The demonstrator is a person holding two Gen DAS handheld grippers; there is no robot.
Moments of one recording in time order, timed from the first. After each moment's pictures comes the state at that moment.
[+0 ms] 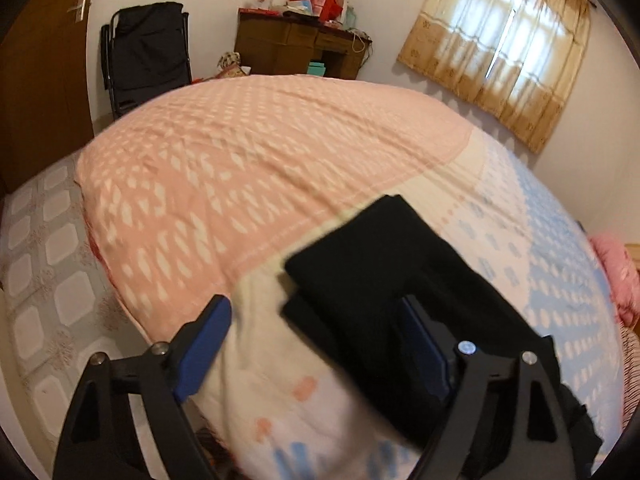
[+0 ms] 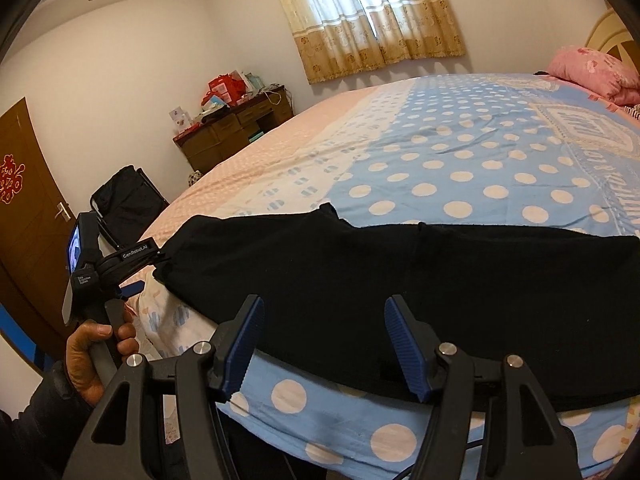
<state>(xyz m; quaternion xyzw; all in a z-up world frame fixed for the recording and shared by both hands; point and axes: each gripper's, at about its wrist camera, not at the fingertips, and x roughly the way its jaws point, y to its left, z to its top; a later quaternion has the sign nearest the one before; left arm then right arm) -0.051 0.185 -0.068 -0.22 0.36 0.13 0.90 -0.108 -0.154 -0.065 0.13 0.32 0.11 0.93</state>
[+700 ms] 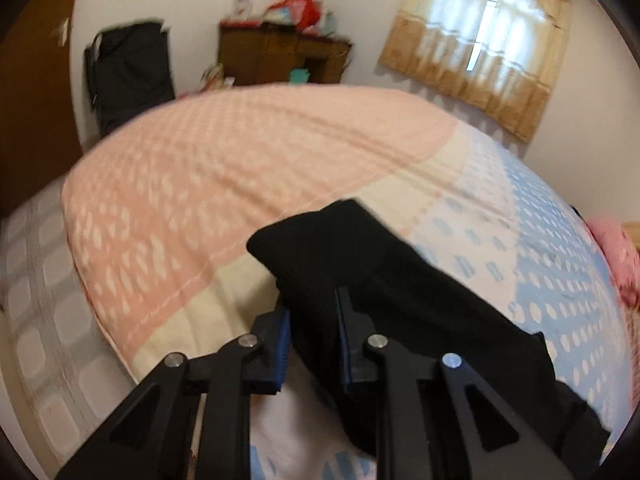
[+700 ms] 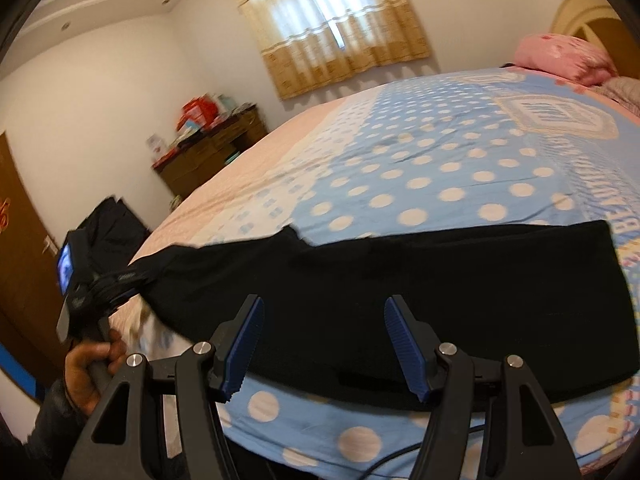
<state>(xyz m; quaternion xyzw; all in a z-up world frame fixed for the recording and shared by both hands) -0.034 0.155 -0.052 -0.16 0.34 0.11 0.92 -0.118 -0.196 -0.058 0.17 0.30 0.04 0.94</state>
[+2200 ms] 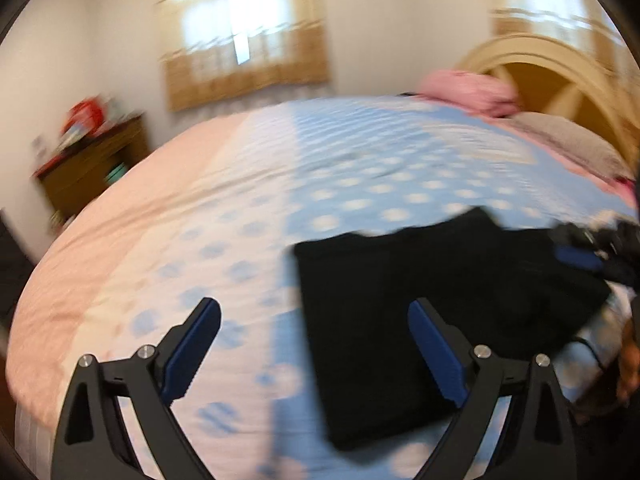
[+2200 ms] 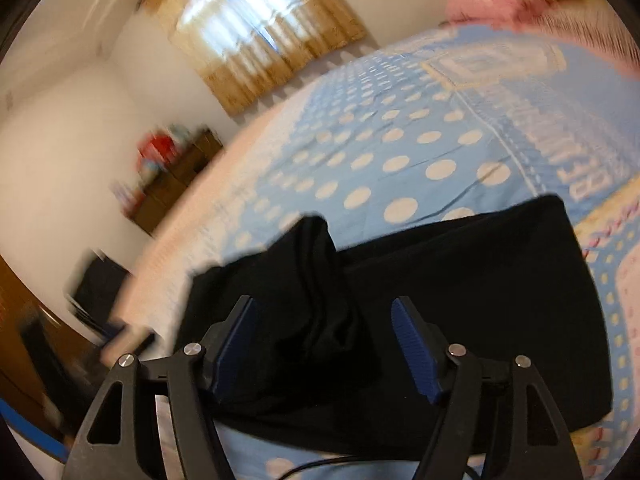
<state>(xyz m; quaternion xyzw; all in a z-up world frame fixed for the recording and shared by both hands) -0.076 0.010 -0.018 0.09 0.31 -0.15 0.93 -0.095 -0.254 -0.076 0.20 0.33 0.00 0.92</state>
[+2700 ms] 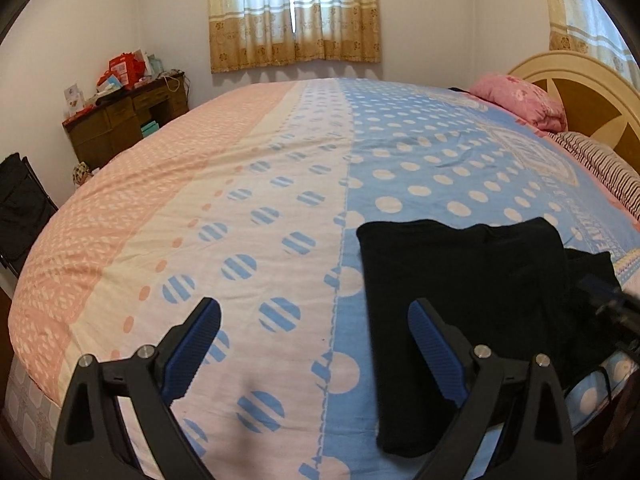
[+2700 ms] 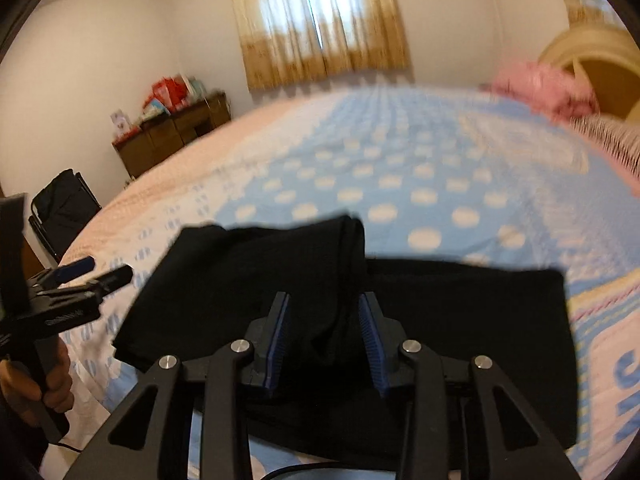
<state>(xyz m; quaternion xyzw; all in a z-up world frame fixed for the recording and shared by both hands) -0.059 0.032 -0.032 0.05 0.35 -0.10 0.93 -0.102 -0.222 -0.062 0.08 0.30 0.00 0.95</state>
